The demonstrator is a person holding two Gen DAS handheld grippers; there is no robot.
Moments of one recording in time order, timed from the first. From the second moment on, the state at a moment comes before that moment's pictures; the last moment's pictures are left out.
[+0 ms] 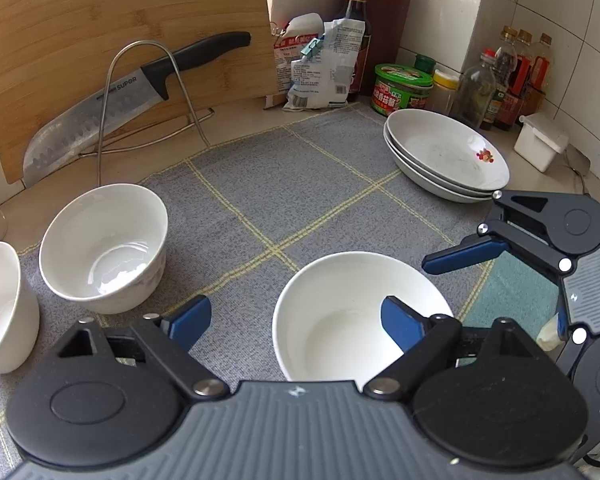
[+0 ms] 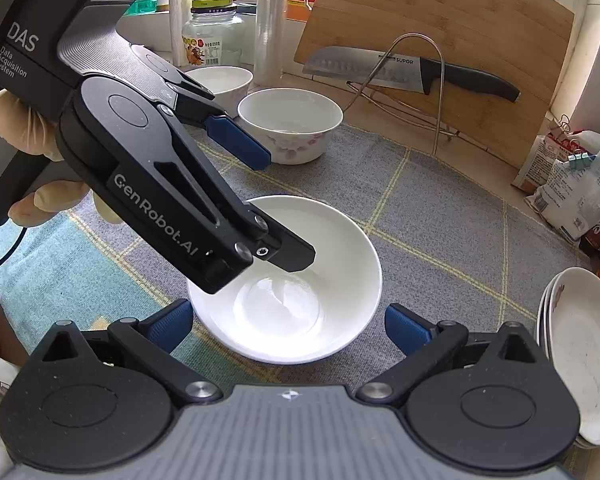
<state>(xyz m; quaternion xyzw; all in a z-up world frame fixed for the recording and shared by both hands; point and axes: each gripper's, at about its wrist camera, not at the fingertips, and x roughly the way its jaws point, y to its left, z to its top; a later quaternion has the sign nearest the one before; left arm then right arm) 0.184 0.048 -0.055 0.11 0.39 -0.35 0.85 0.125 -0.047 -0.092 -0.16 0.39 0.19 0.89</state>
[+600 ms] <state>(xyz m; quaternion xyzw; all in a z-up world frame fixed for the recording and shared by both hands) 0.172 0.095 -0.038 0.06 0.36 -0.26 0.89 0.126 -0.034 -0.074 -0.16 0.37 0.19 0.90</state>
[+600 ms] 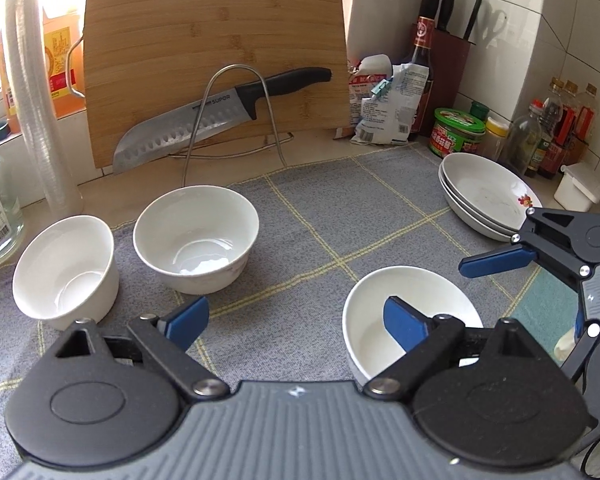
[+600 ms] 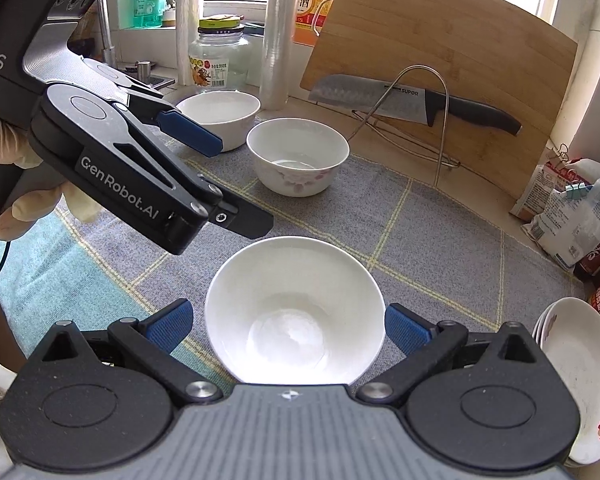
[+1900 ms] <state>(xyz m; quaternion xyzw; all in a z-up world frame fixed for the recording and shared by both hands) 0.341 0.109 -0.053 0.16 0.41 -0.28 0.85 0.263 0.012 -0.091 -0.18 0.38 0.20 0.89</state>
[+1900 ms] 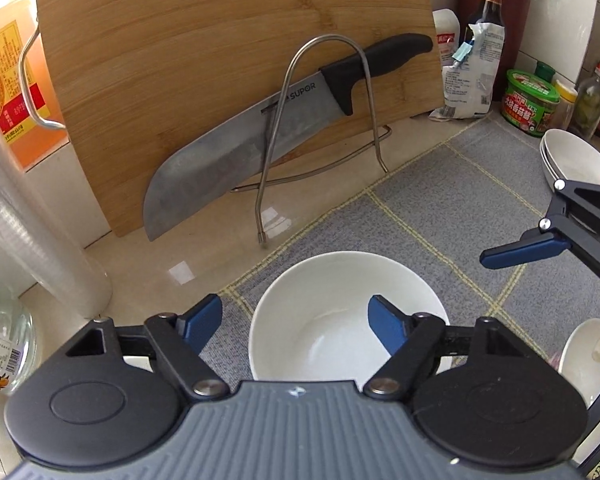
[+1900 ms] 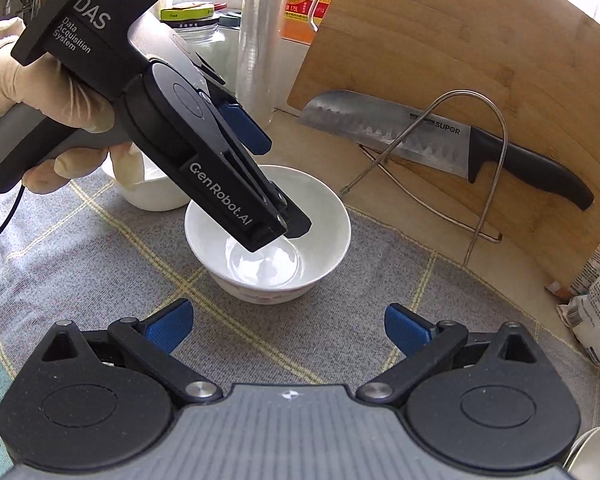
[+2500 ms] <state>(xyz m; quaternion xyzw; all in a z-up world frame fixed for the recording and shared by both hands) 0.350 0.108 -0.063 0.16 0.43 -0.31 0.83 0.285 0.023 -0.099 -0.18 0.38 0.22 0.88</state>
